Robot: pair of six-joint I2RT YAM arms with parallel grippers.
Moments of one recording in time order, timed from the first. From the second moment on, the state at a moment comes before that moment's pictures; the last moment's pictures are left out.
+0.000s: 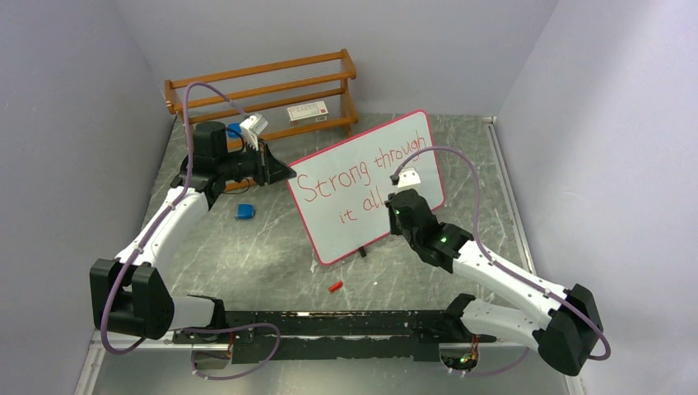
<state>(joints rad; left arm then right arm) -0.18 1.31 1.02 -0.17 0.86 -0.19 0.77 1.03 0.70 -0.30 0.46 0.27</state>
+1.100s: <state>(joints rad) -0.18 1.31 1.02 -0.18 0.86 -0.19 0.73 1.04 0.69 -0.24 0.45 0.26</state>
